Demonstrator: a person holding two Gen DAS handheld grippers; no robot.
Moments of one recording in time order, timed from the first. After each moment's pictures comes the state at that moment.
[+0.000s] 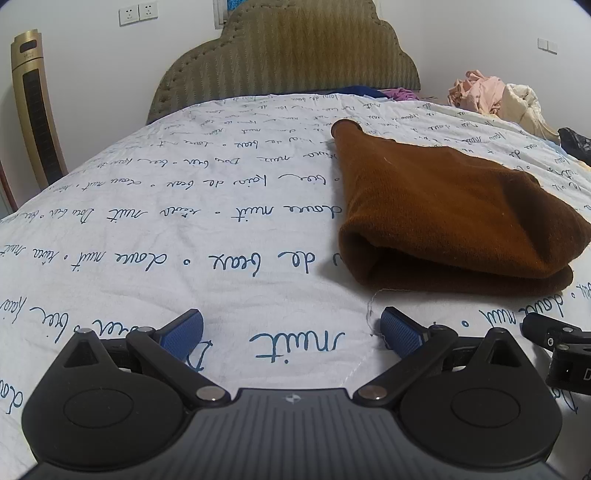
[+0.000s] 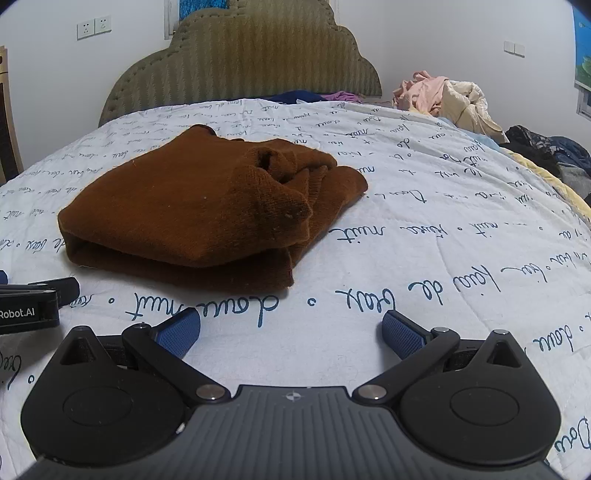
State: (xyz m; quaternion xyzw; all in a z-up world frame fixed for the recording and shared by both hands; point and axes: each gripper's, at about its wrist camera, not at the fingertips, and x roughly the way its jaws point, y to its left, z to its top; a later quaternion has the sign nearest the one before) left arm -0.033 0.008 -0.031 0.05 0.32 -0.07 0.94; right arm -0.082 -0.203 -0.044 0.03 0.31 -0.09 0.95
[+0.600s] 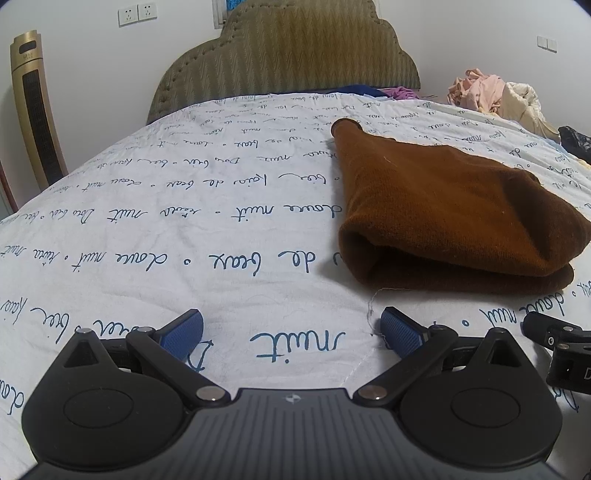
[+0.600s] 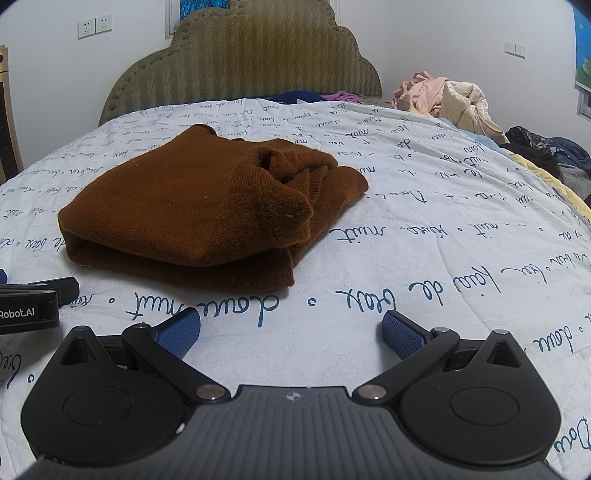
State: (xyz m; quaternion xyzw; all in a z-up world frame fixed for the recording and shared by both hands) left arm -0.033 0.008 -0.032 0.05 0.33 -0.07 0.94; right arm -0.082 -0.202 -0.044 0.03 0.31 -0.09 0.95
